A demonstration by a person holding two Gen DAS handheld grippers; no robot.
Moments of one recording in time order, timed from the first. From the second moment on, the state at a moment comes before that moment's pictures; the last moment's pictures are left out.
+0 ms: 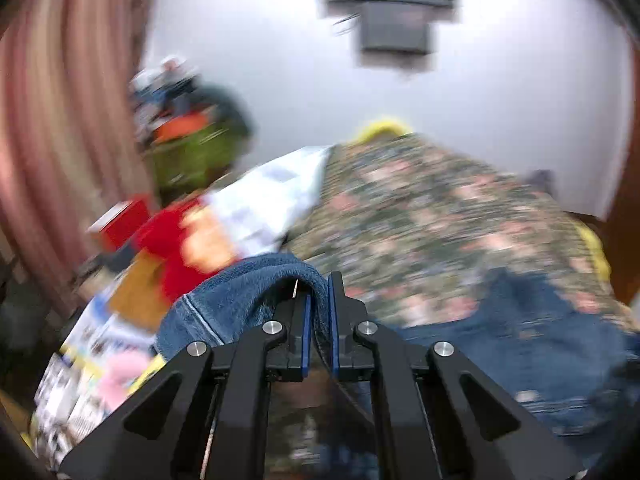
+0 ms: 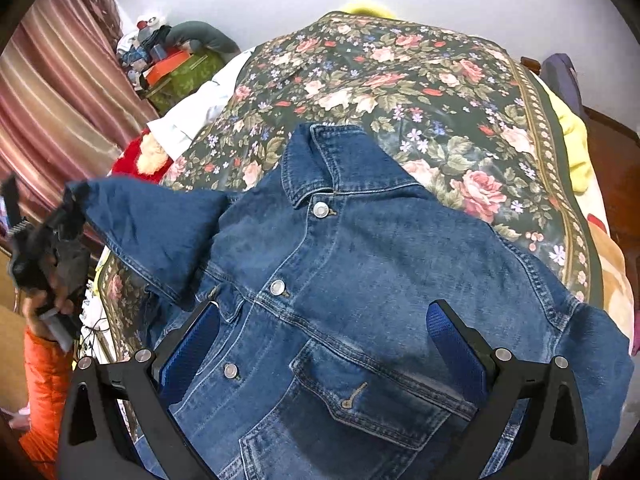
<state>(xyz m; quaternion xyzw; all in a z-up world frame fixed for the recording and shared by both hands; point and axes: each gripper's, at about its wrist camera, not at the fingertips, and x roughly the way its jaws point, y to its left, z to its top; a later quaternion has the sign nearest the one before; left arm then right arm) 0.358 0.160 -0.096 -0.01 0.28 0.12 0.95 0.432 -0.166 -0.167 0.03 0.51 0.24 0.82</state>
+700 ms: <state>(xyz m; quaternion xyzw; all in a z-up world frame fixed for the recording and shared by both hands) 0.356 -0.057 -0.213 0.08 0.50 -0.17 0.85 0.398 -0.235 -0.160 0.02 0.51 0.21 0.83</state>
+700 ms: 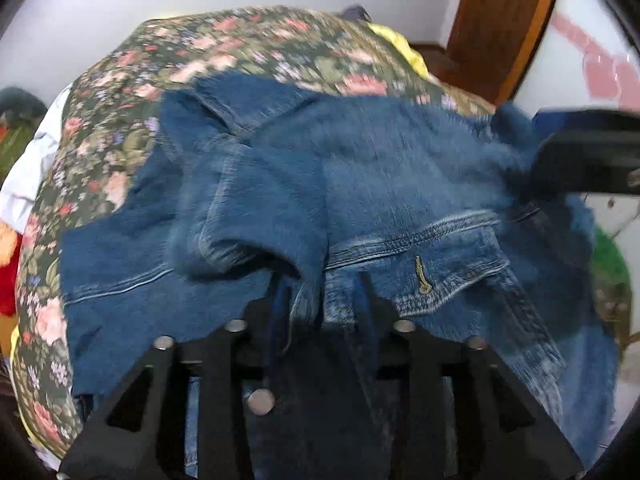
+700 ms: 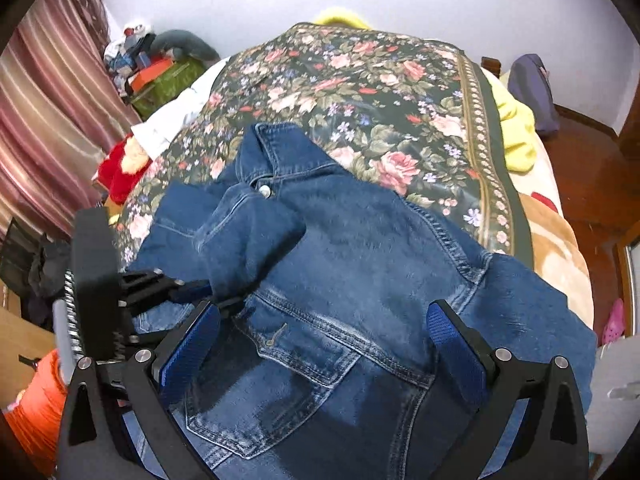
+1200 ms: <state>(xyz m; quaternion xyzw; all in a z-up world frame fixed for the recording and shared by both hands) 0.351 0.151 -0.204 0.01 0.47 0.05 0.88 0.438 -0.117 -0.191 -0.02 0.54 0.26 0.80</state>
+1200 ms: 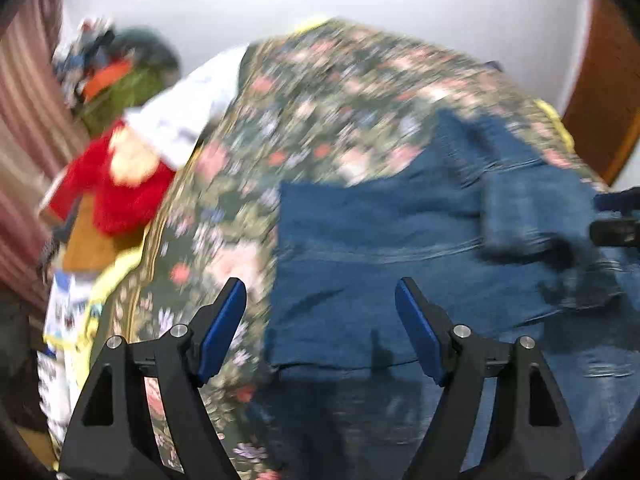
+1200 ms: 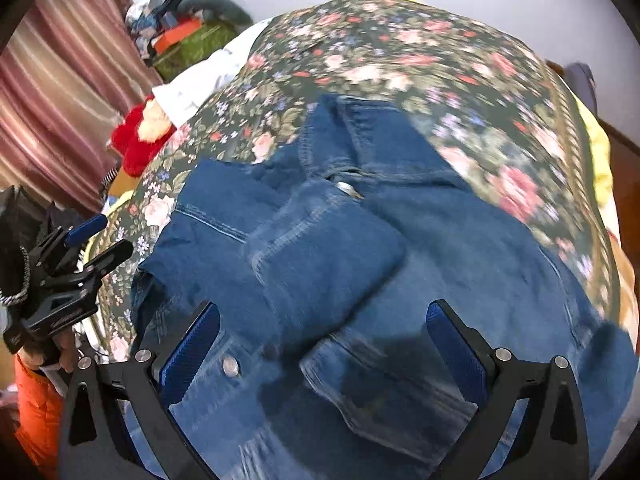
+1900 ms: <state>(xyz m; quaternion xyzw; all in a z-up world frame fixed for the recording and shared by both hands) 0.355 0.165 -0.294 0.04 0.51 0.08 0.85 0.448 -0.041 -0.229 -0.18 0.49 0.21 0.83</state>
